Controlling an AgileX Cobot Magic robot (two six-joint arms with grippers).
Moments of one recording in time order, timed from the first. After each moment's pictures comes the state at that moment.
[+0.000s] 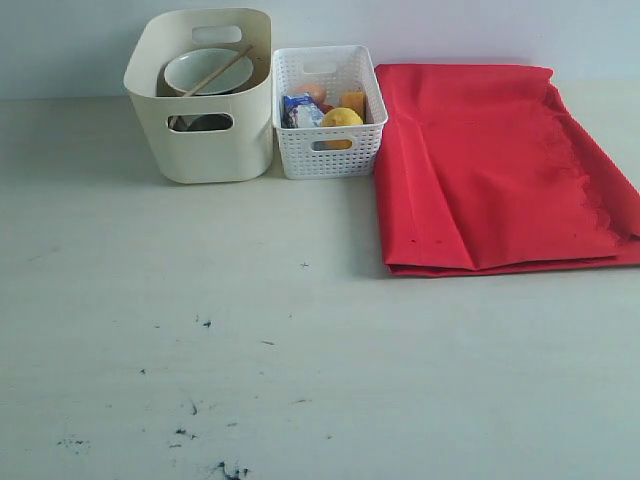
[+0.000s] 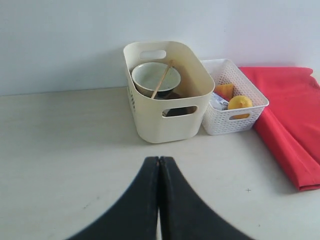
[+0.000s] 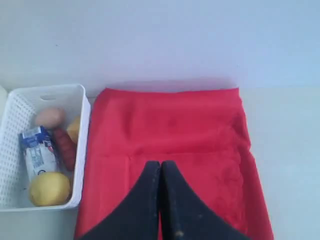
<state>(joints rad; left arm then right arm) -0.14 0.53 -0.75 -0.19 0.70 0.12 0.10 1.77 -1.91 0.00 0.98 0.15</state>
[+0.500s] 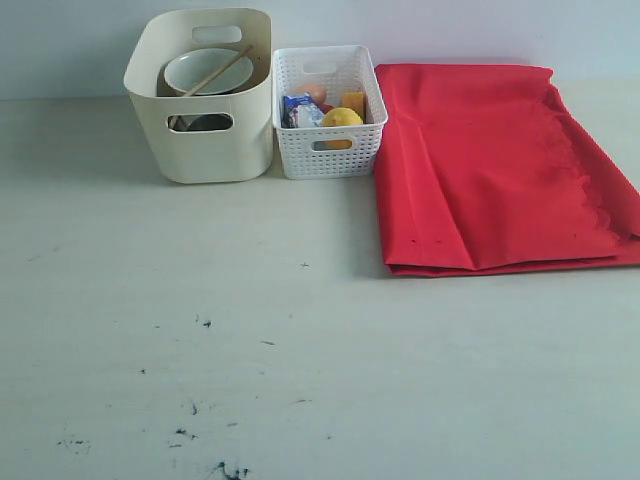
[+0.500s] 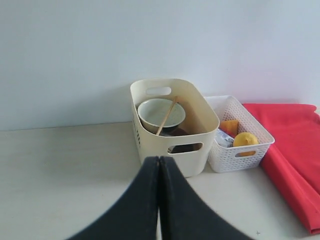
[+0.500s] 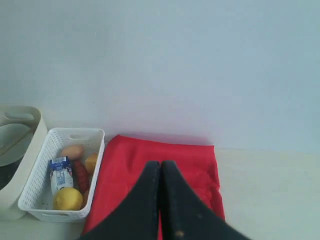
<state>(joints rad) -0.14 0.53 -0.72 -0.19 0.53 0.12 0.10 1.41 -1.89 0.00 1.06 0.03</state>
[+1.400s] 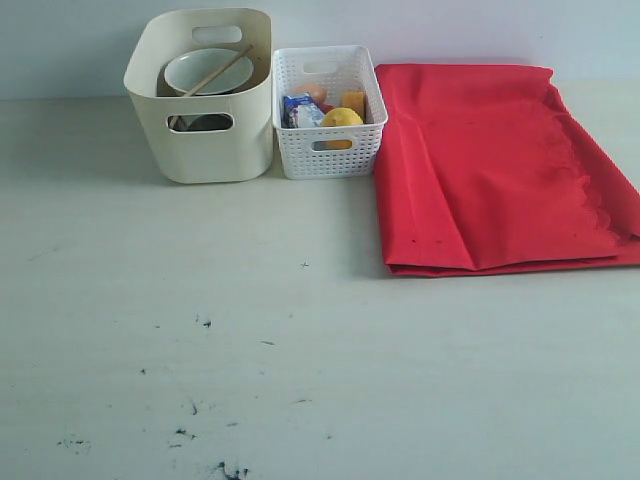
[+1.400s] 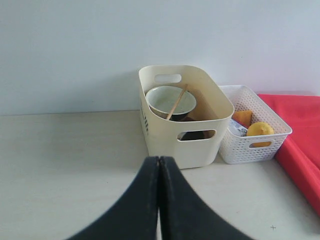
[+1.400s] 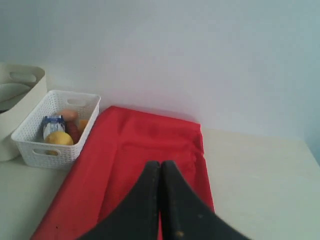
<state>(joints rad) -0.14 0.53 -0.55 -0.19 0.37 0.12 0.10 0.58 -0.81 0.00 0.63 -0.08</state>
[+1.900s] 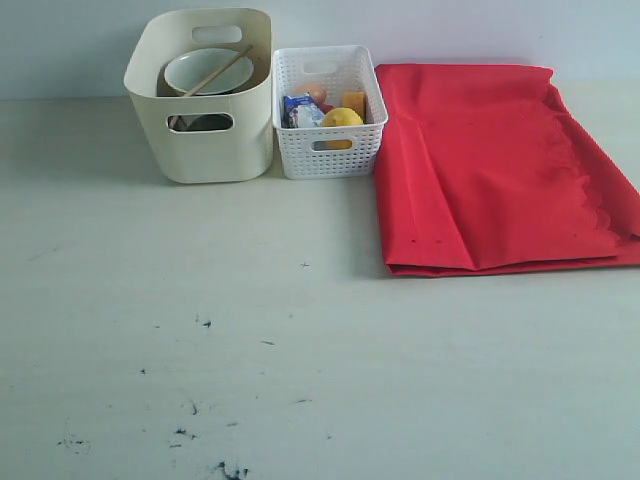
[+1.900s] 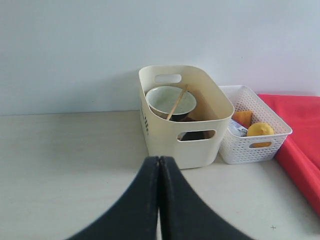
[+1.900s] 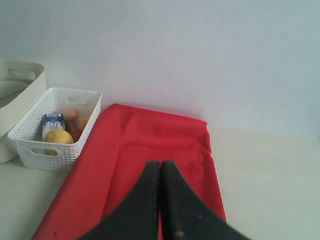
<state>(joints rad) -0.14 0.53 -0.55 -0.19 0.37 0.12 0.10 0.58 -0.66 0.02 0.44 -0.08</state>
